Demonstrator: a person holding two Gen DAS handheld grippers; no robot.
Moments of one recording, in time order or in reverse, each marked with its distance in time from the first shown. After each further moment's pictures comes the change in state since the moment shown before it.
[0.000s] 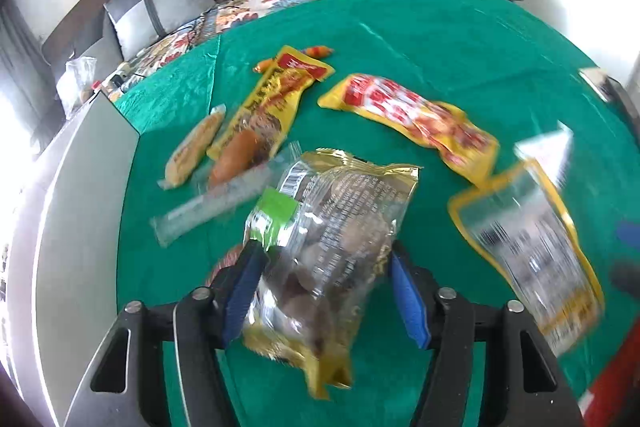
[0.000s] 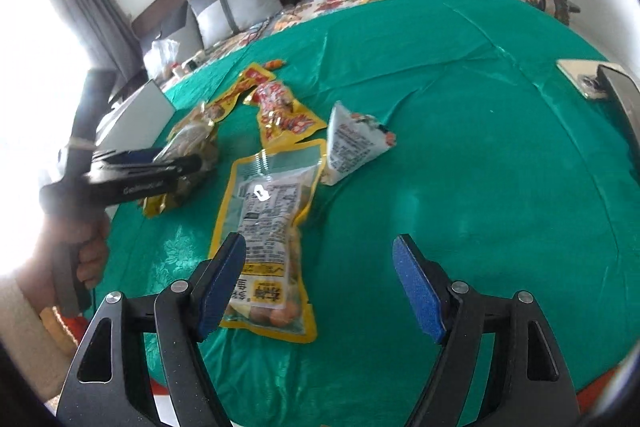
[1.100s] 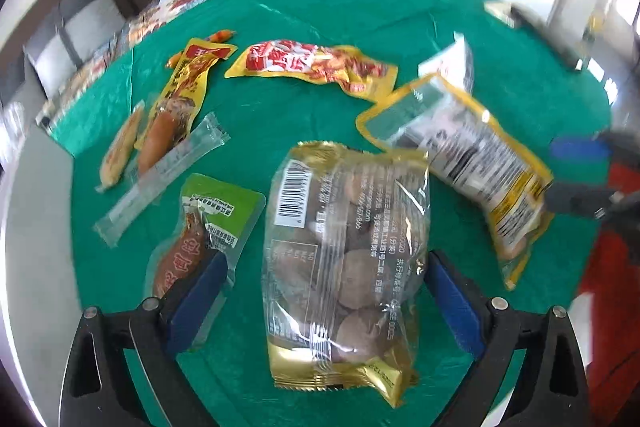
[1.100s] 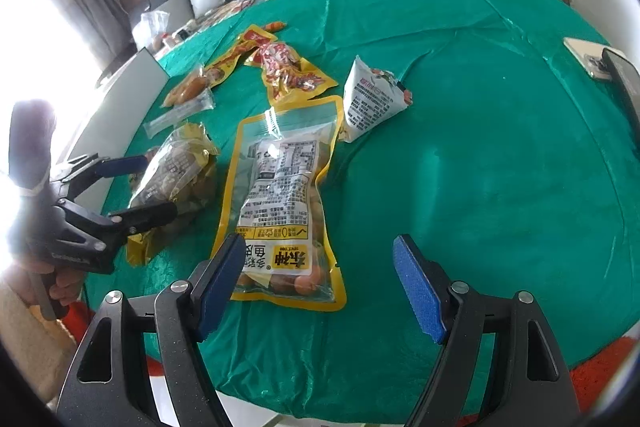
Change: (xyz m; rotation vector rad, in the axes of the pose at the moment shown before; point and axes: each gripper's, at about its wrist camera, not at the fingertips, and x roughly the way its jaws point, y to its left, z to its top) left arm 0.001 -0.021 -0.031 0.268 0.047 -0.198; right arm 0.010 0.032 -0.006 -0.056 0.137 -0.046
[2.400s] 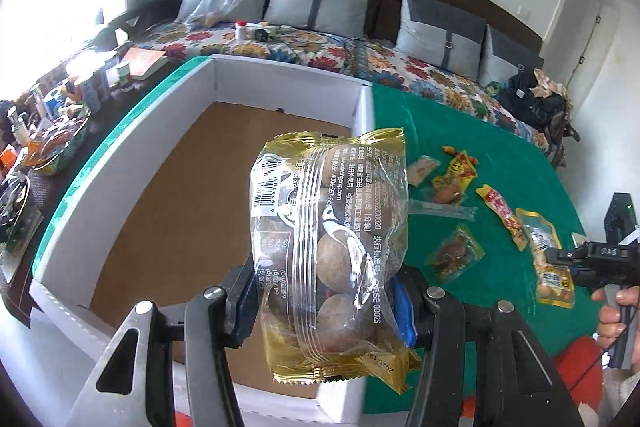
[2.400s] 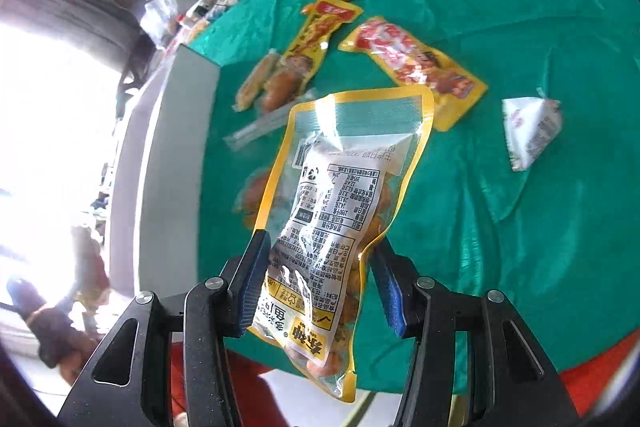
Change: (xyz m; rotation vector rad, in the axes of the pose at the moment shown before) left arm -0.216 0.238 -0.210 -0.816 -0.282 0.182; right arm 0.033 0.119 0.087 0.193 0.246 0.269
